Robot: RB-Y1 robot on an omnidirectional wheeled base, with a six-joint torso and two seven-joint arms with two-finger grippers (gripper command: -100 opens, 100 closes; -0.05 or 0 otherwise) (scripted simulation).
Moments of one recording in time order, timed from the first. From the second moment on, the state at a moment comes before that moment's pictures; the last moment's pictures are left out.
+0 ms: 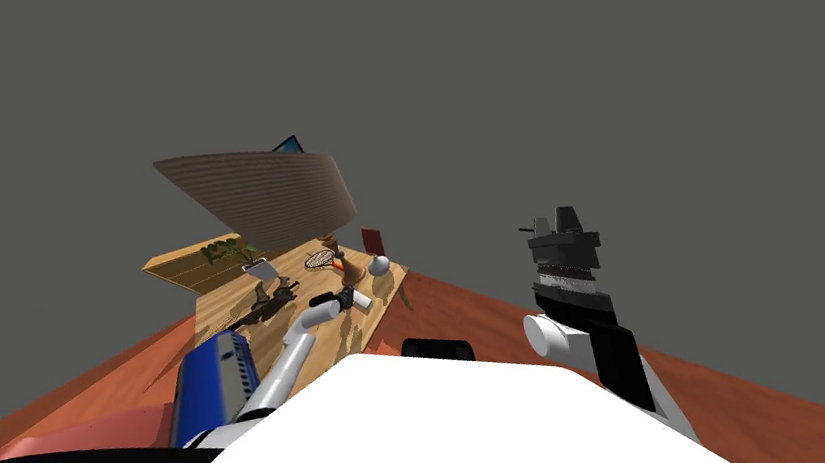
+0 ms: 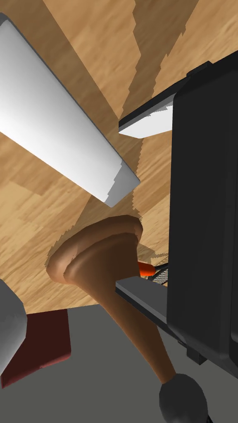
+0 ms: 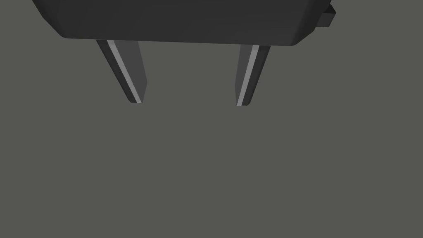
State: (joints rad) left arm 0.09 0.54 0.18 -1.34 0.61 0.63 -0.21; right arm 0.46 0.04 -0.07 -2.38 0.00 -0.38 0.10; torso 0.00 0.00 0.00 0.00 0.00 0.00
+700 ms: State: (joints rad) left arm 0.07 0.59 0.19 -1.23 0.66 0.81 -0.28; right arm 0.46 0.04 -0.07 -2.38 0.00 -0.38 0.10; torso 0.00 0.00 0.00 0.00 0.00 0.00
